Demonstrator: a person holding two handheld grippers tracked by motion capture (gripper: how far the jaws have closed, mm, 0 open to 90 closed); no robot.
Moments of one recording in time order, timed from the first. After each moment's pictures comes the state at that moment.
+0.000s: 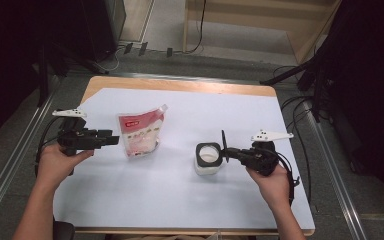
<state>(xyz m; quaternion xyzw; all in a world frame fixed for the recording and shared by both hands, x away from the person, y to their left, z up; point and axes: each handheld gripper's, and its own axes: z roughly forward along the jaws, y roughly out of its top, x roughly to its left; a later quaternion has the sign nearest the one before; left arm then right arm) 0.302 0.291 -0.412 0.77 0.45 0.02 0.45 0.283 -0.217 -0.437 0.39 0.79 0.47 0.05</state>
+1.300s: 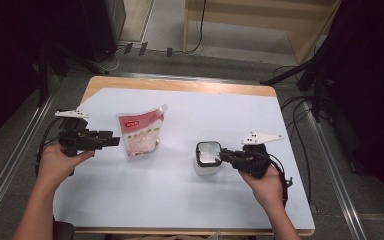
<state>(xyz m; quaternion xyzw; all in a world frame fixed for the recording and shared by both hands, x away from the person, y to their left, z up) 0.303 0.290 -0.416 0.78 0.45 0.02 0.43 0.279 -0.199 -0.439 0.37 0.81 0.46 0.06</state>
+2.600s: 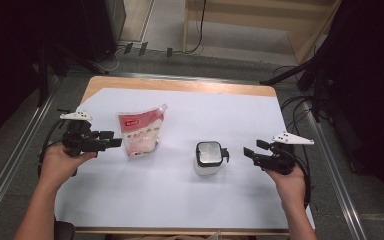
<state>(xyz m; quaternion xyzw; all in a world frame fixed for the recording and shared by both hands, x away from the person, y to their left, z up) 0.305 0.285 -0.424 0.79 0.44 0.04 0.42 0.291 -0.271 -0.459 0.45 0.75 0.46 0.15</state>
